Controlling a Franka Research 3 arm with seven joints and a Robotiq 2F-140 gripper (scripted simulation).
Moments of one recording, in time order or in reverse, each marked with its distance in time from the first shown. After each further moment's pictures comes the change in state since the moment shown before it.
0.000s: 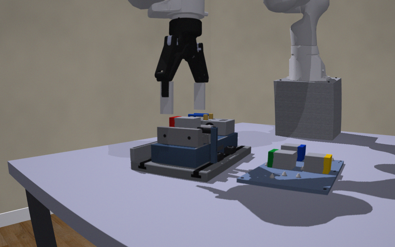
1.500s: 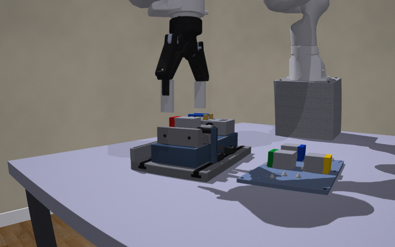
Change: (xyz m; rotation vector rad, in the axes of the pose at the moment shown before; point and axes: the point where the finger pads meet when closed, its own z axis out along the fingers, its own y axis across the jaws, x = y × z) arm -0.002 -0.001 -0.003 0.001 -0.003 -0.002
